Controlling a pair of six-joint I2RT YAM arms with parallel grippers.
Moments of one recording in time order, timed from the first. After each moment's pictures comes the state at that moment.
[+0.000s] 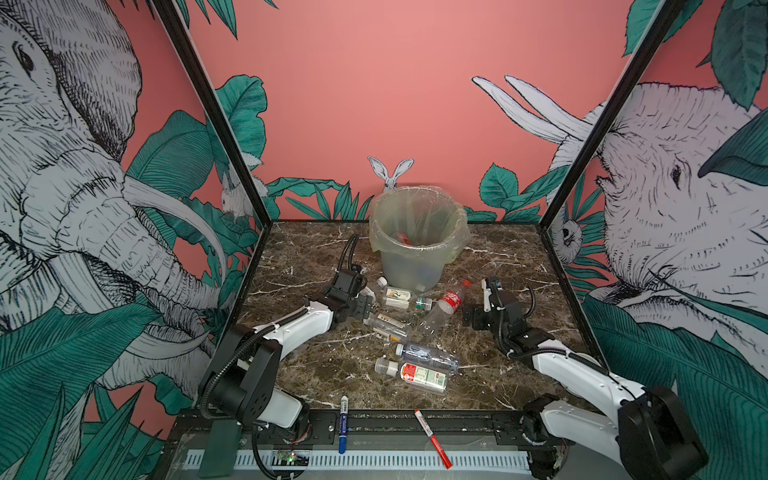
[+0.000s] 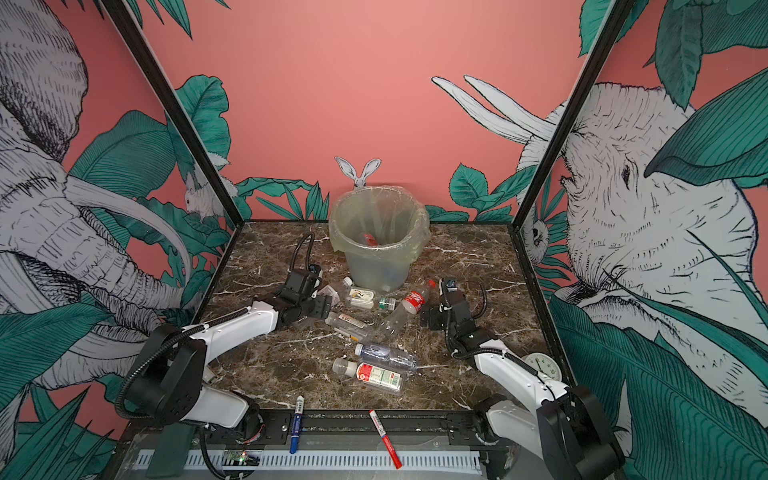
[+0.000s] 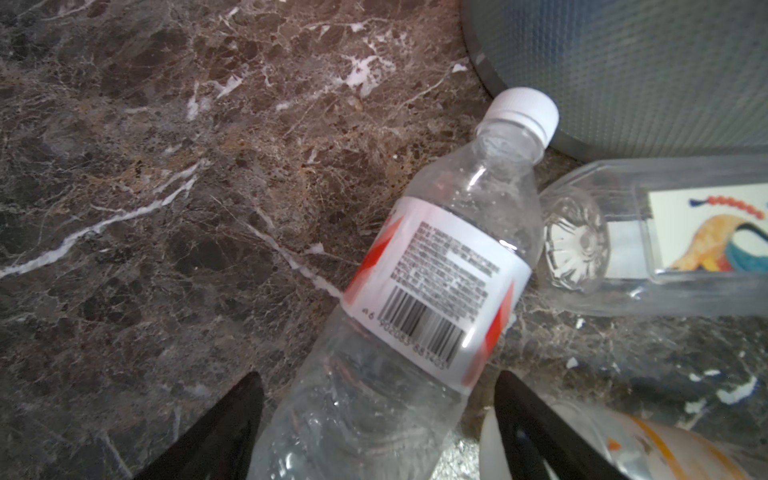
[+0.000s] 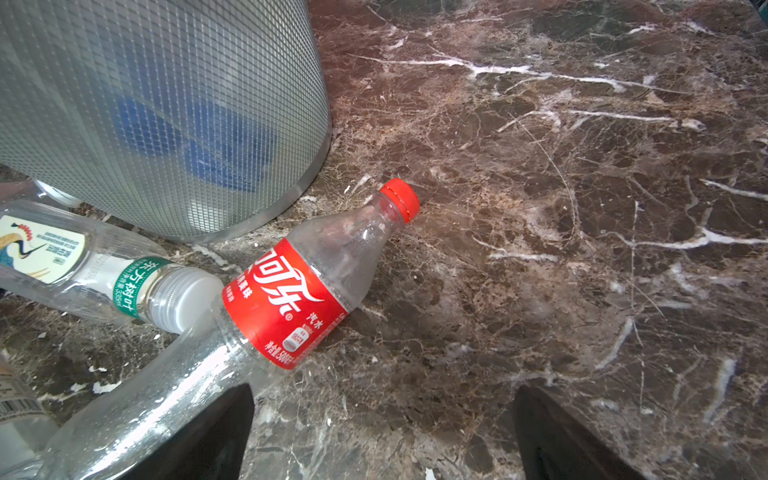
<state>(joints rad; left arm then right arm) -0.49 1.46 0.79 -0.25 -0.19 -0.16 0.44 1.11 0.48 -0.03 0.18 0.27</state>
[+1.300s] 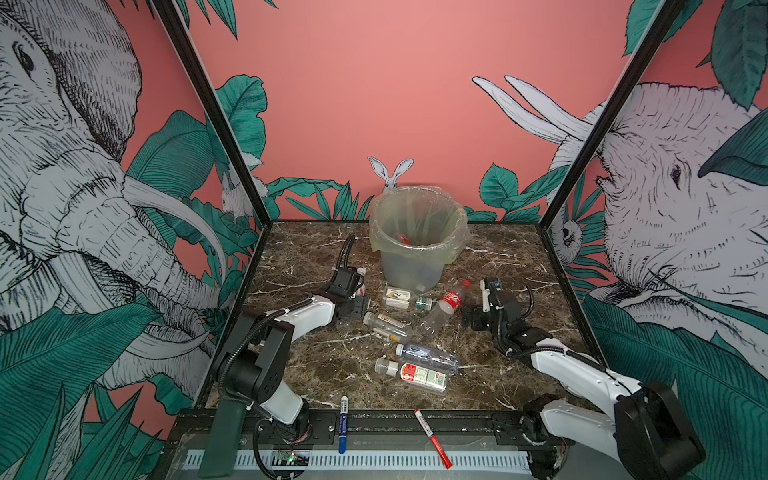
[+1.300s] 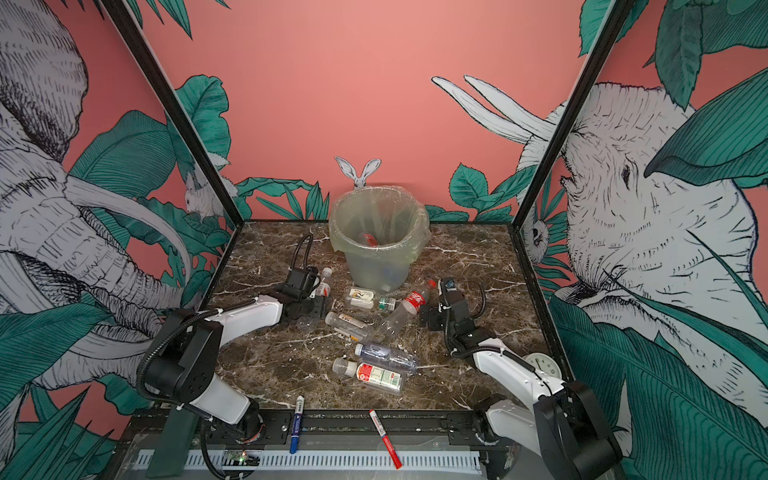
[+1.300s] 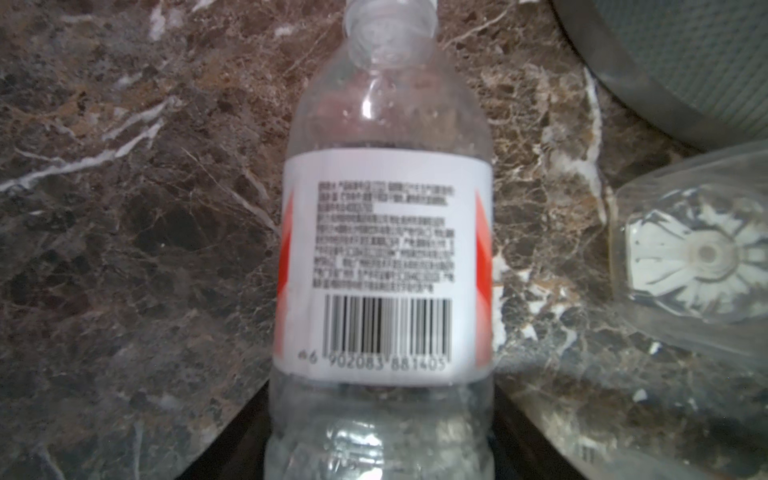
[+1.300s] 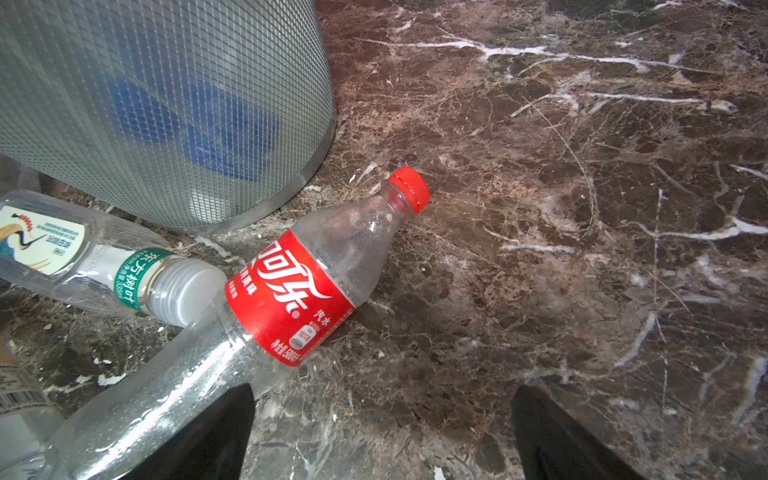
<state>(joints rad) -0.43 1.58 0.82 -0.26 -0.14 -0.20 0.44 1.13 0.48 -0.03 0.15 0.28</state>
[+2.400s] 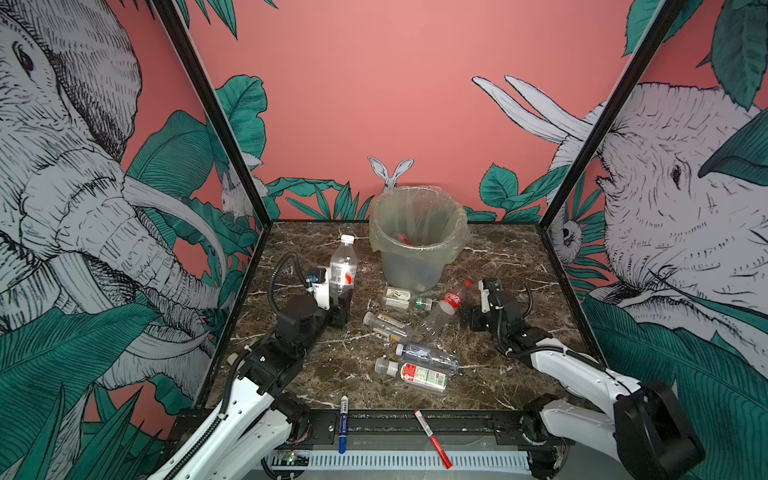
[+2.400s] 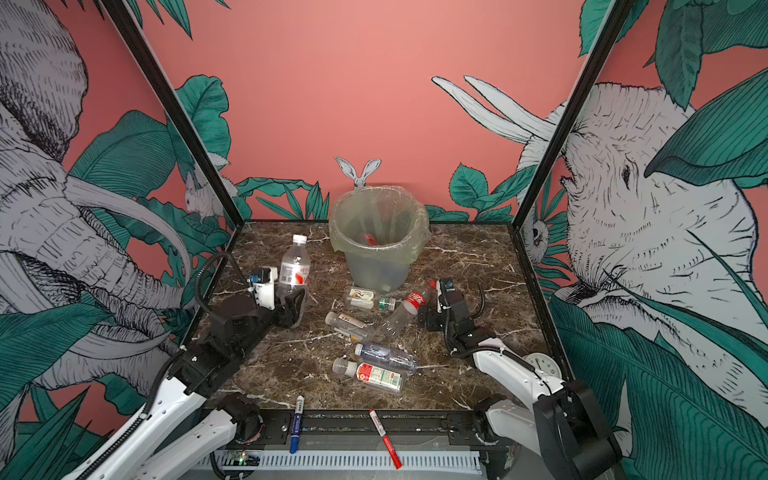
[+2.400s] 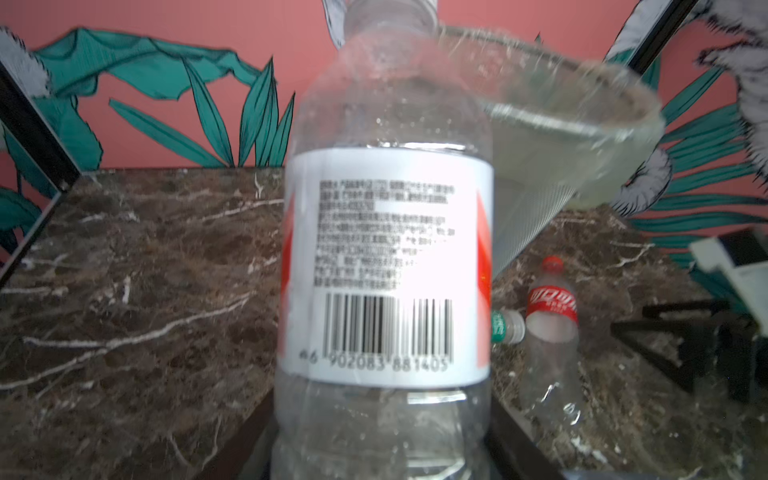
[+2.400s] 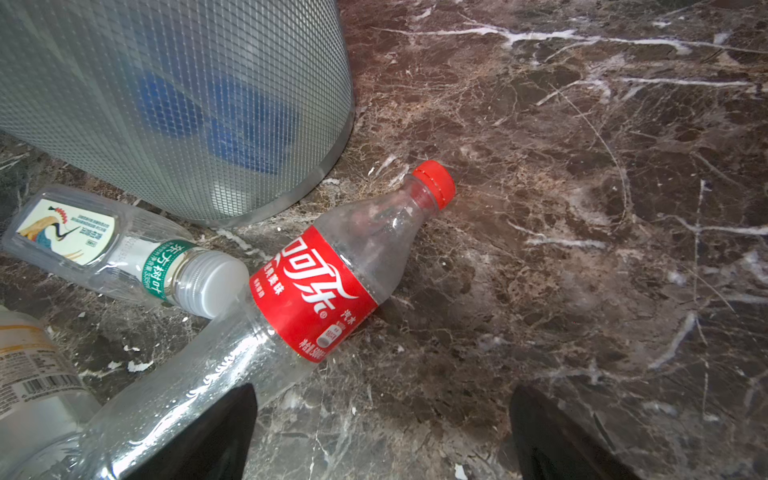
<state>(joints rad) -0.57 0.70 0.75 -0.35 -0.18 -0.24 0.44 1.14 0.48 -0.03 0.10 0.30</state>
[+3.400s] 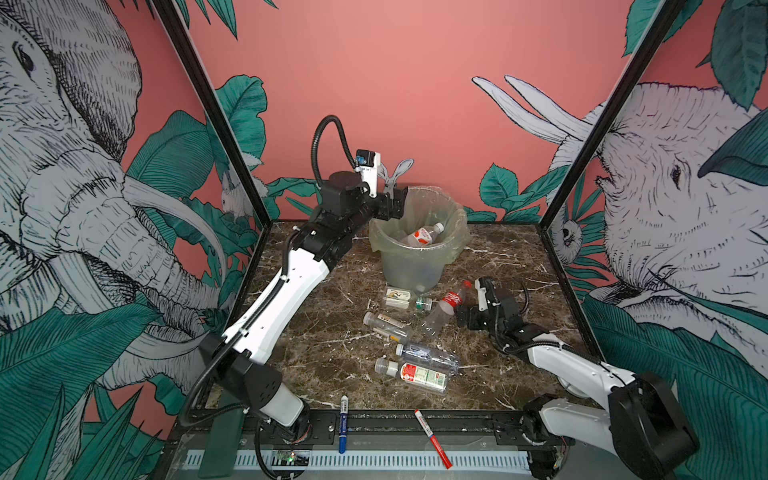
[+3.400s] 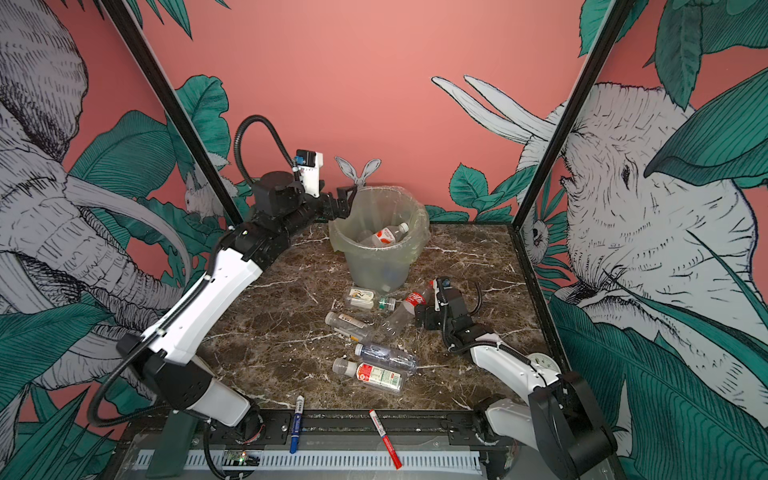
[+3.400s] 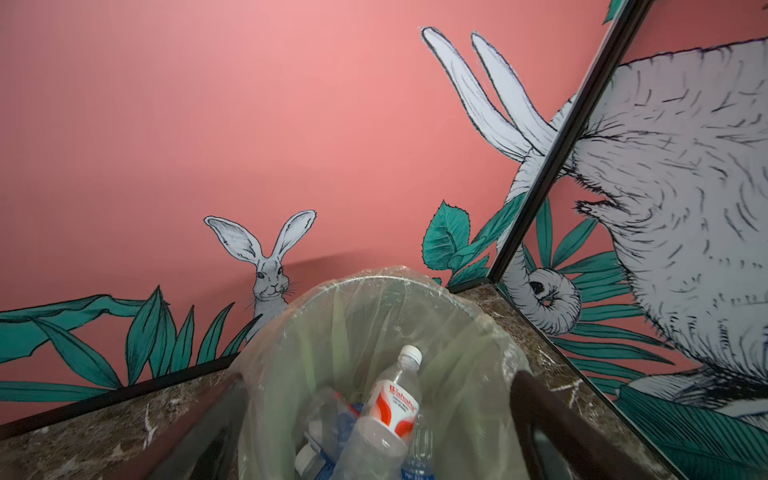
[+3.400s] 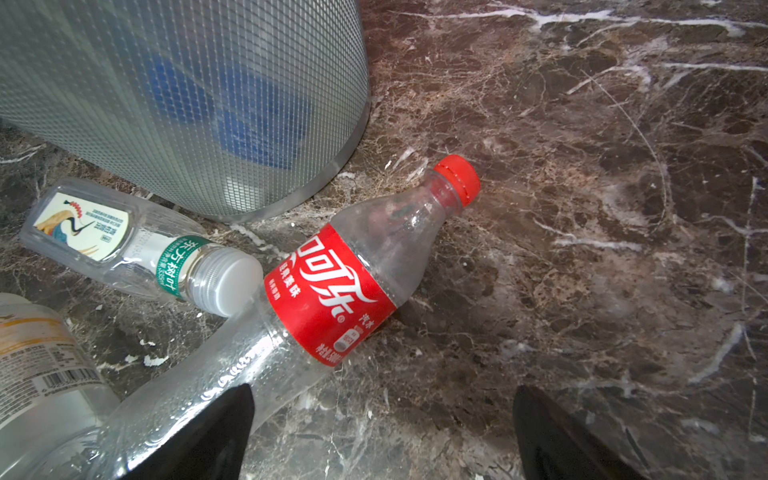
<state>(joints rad) -0.55 1.50 1.70 -0.31 0.00 -0.16 0.44 1.18 0.51 -0.03 0.06 0.30</state>
